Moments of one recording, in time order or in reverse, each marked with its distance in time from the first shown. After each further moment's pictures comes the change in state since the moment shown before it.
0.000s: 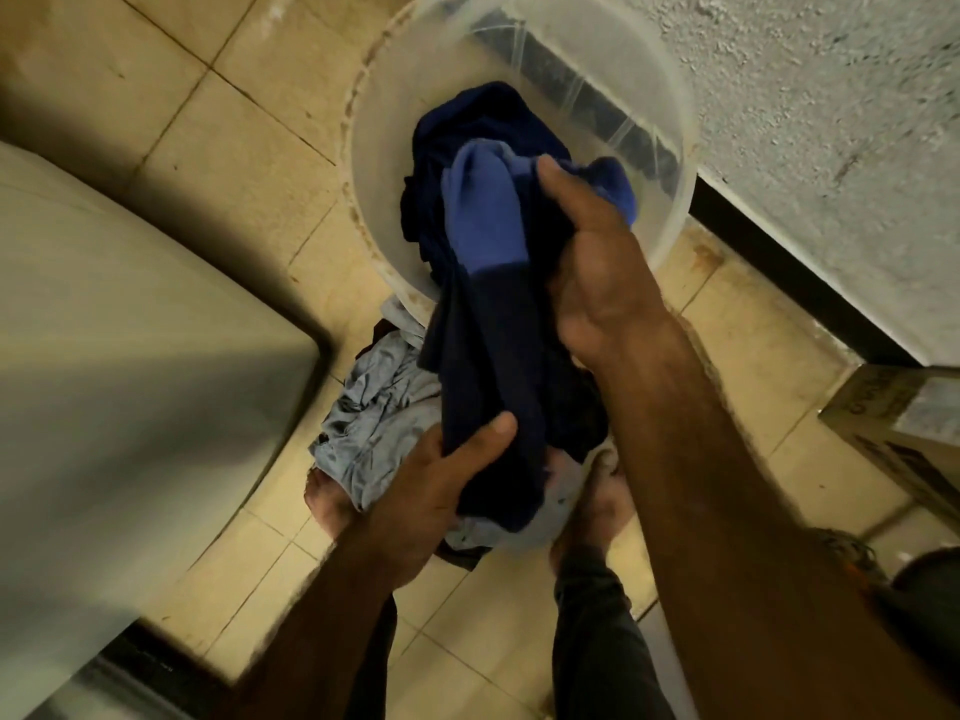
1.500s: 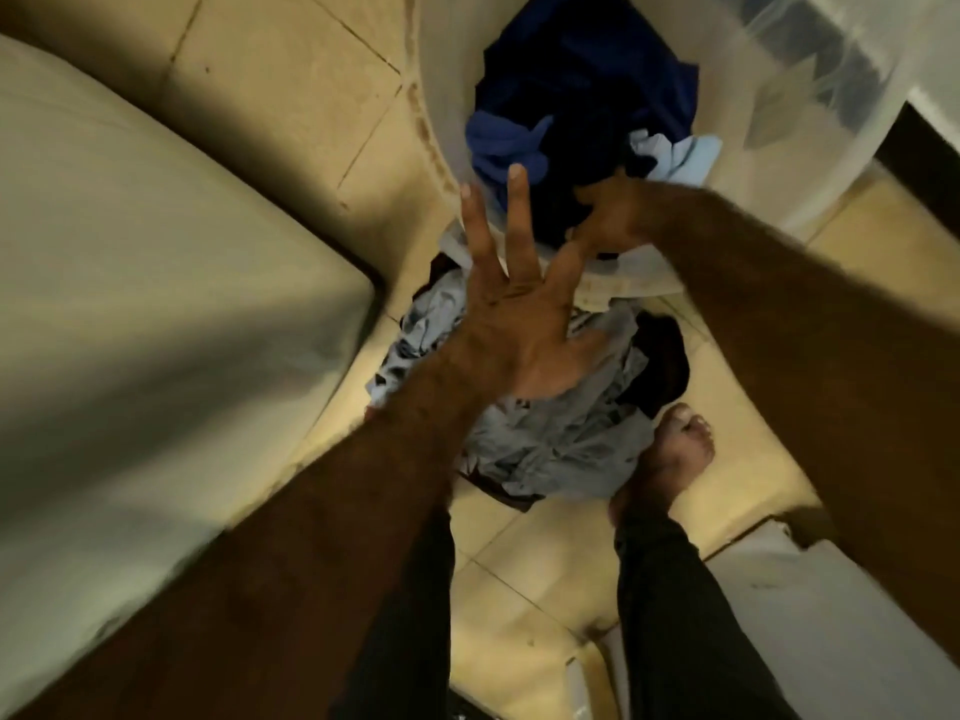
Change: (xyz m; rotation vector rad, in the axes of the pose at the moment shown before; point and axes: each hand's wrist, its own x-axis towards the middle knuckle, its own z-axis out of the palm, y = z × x) left_hand 0.111 0.030 -0.031 1.769 0.207 0.366; right_hand 0.151 0.064 -0.036 -1.919 -0.316 0.208
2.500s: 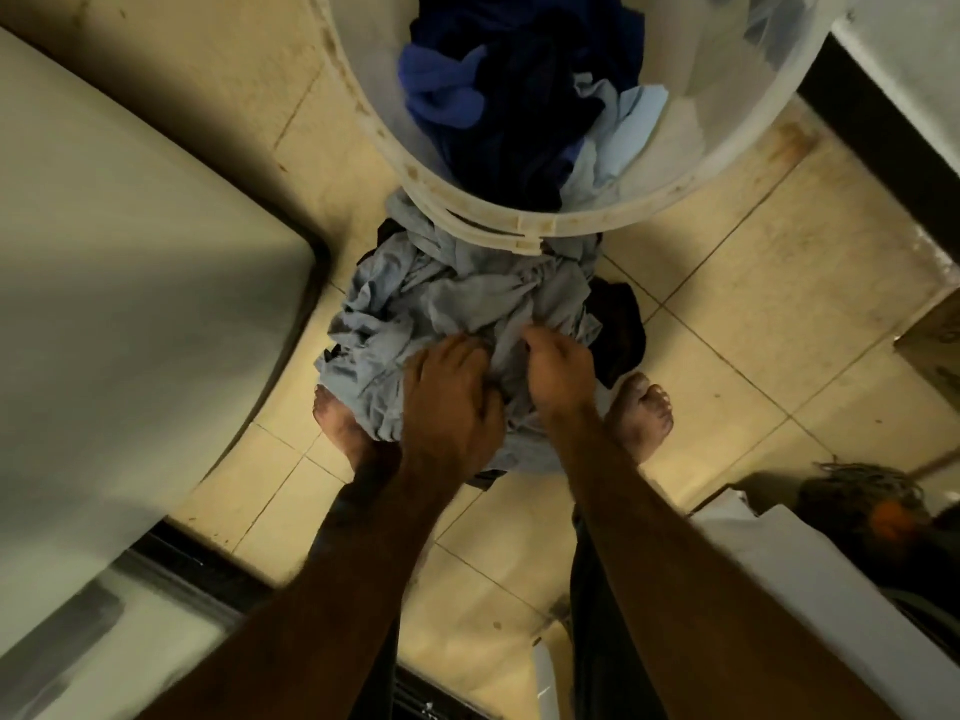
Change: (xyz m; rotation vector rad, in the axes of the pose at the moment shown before) left_hand -0.091 0.016 0.125 -0.388 0.035 -0.211; right_hand -0.093 -0.007 0.198 1.398 0.368 0.361
